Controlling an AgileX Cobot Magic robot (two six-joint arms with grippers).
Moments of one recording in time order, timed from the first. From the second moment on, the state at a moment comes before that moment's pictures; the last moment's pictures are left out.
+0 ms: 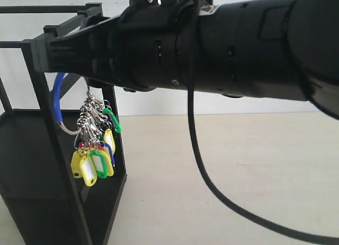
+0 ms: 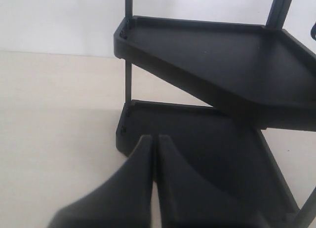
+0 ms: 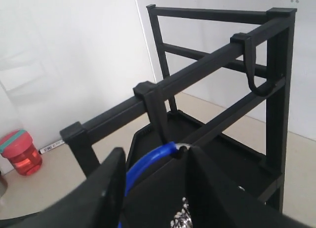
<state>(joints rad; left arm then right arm) 0.00 0.00 0.00 -0.15 0.29 0.07 0.85 1.36 -1.11 0.75 -0.02 -0.52</state>
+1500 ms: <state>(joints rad) 0.00 0.00 0.00 -0.15 0.29 0.07 0.85 0.82 -0.49 0.75 0.30 -0.47</state>
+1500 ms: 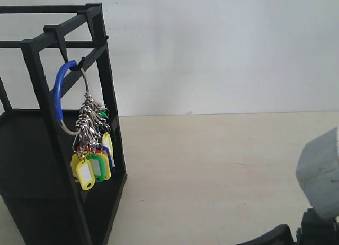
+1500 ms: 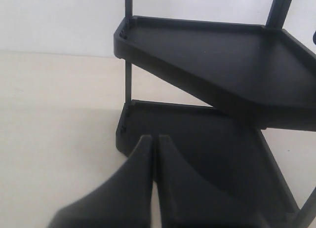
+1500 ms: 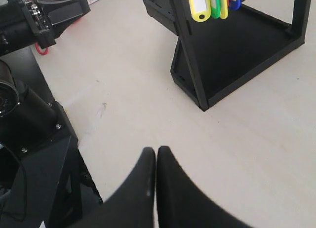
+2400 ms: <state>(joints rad) 0.00 0.00 0.00 -0.15 0.29 0.07 0.66 0.50 -0.28 0.75 0.10 -0.61</state>
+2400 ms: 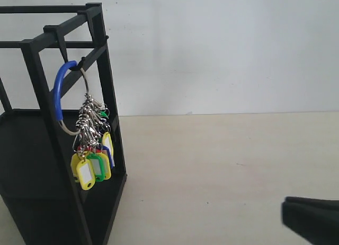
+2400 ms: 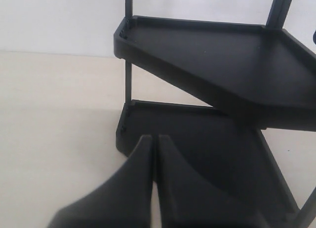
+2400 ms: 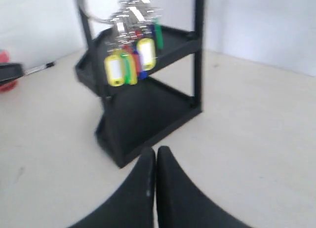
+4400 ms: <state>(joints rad) 0.00 0.00 0.00 -0.15 0.29 0.07 0.20 0.00 0.00 -0.02 0.34 0.21</state>
